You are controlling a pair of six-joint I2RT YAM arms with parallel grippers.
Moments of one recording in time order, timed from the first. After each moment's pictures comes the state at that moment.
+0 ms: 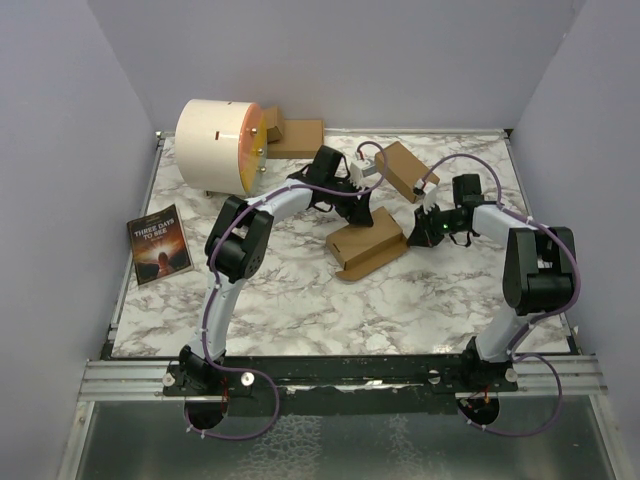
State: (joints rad) left arm -0.55 2.29 1.76 -0.25 0.77 0.06; right arm 0.03 1.74 1.01 -0.39 -0.74 -0.52
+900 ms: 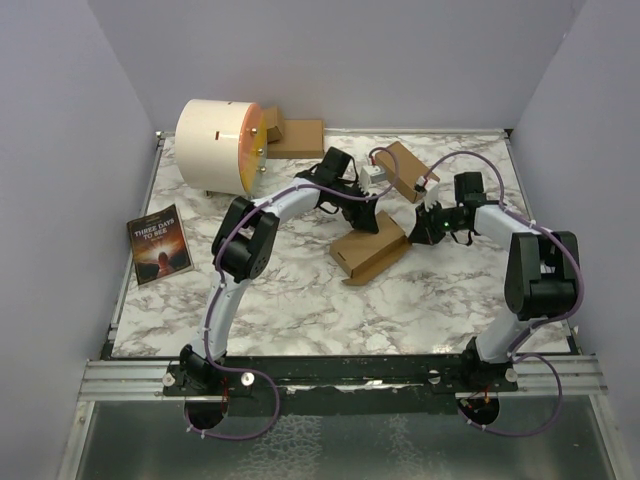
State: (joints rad) left arm -0.57 2.33 1.85 -0.36 0.85 0.18; right arm 0.03 1.71 1.01 -0.39 -0.72 -0.48
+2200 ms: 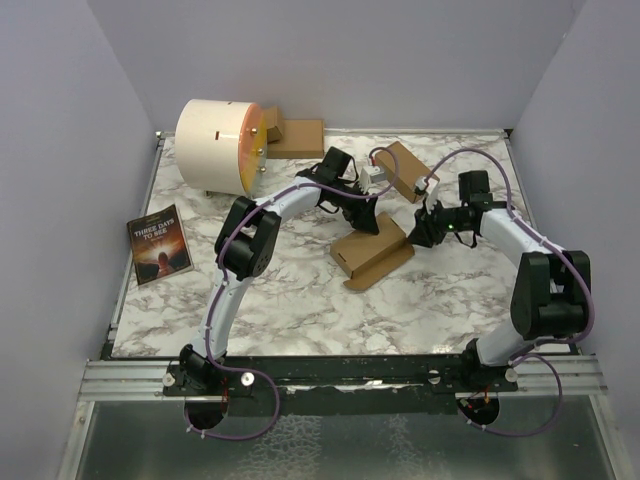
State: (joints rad) left arm -0.57 2.38 1.91 -0.42 0.90 0.19; right arm 0.03 1.57 1.00 -0.46 -0.79 -0.65
